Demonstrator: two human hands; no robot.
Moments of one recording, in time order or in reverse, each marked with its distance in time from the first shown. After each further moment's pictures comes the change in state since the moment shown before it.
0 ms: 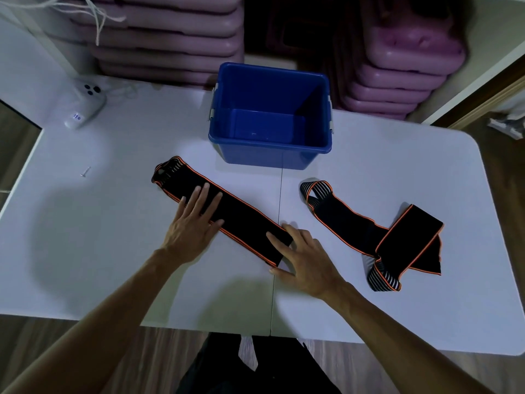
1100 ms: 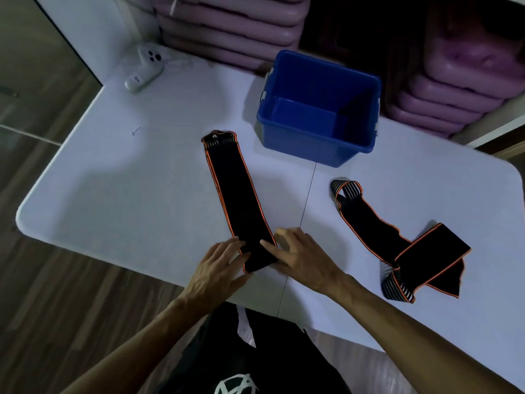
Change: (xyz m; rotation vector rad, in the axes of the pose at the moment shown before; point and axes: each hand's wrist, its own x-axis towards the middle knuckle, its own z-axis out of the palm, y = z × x) left_hand -0.130 0.073 0.016 -0.153 0.204 0.101; right_hand 0.014 -0.027 0.011 -0.099 0.077 -0.467
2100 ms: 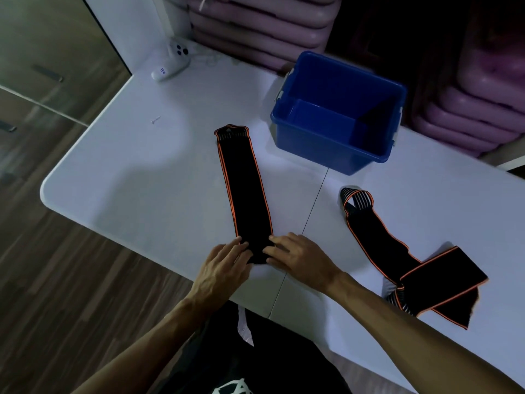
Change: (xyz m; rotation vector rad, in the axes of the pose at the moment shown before) left_hand 0.002 0.029 0.016 0.098 0.117 -0.130; right_hand 0.008 0.020 0.011 0.053 0.138 -0.234
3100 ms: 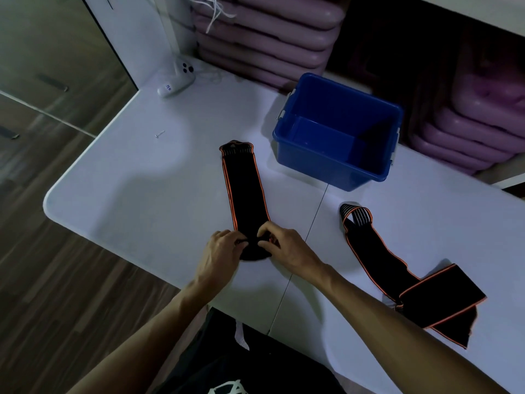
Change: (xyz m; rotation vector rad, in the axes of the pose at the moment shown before) left_hand 0.061 -0.016 -0.019 -0.332 -0.052 -0.478; right_hand 0.063 0.002 -0.021 0.652 -0.166 0.578
